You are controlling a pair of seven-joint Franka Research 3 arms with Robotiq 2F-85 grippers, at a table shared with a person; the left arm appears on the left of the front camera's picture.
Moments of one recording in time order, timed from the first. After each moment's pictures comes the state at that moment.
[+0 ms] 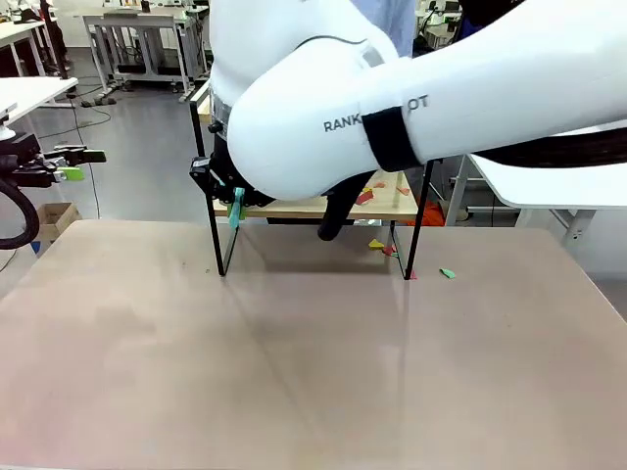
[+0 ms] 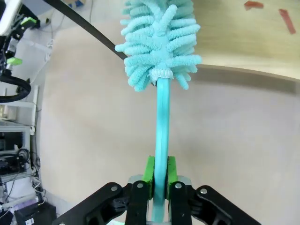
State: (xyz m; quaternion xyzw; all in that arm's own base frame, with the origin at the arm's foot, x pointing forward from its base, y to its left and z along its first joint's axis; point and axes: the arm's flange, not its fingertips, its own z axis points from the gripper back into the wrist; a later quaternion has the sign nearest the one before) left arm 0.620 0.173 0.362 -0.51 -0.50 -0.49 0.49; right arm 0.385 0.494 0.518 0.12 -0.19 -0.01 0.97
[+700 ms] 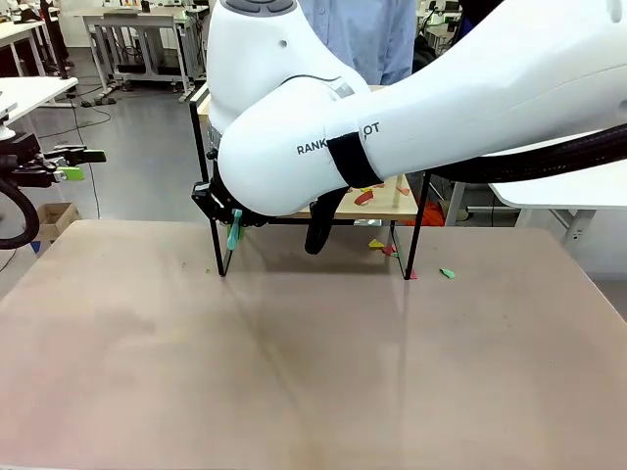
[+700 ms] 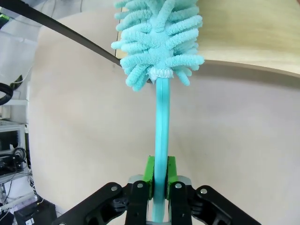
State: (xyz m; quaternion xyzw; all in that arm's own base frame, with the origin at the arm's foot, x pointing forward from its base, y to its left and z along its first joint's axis) left arm 0.620 0.173 0.362 -0.51 -0.50 -0.49 0.49; right arm 0.407 0.505 0.477 0.11 -0.16 -0.02 0.98
